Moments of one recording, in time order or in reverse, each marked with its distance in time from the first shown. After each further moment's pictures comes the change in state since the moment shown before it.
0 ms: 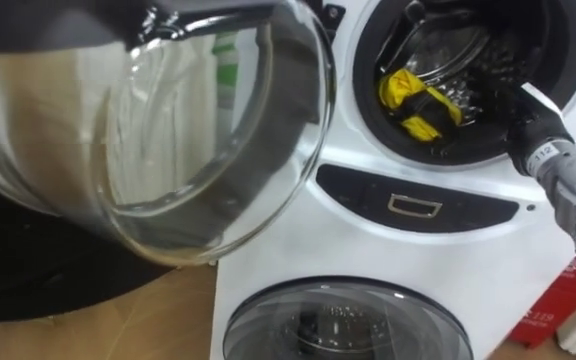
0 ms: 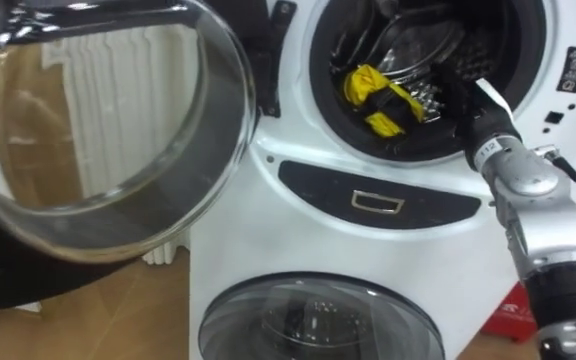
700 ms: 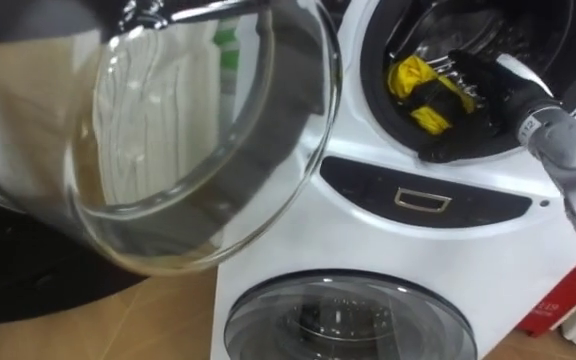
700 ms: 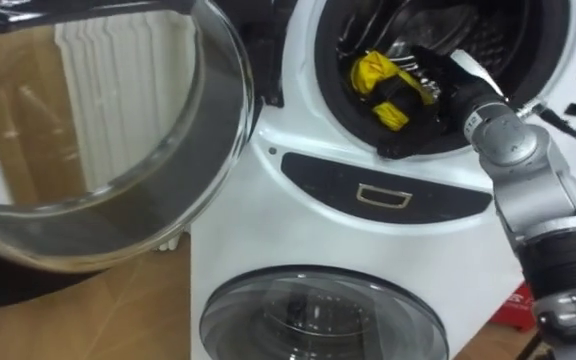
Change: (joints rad) left arm -0.034 0.027 -0.039 0.004 0.001 -0.016 -0.043; right arm -0.110 -0.038 0.141 -0.061 -0.252 0.041 0.069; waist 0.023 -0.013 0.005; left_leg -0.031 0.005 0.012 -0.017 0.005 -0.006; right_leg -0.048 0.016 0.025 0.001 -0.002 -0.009
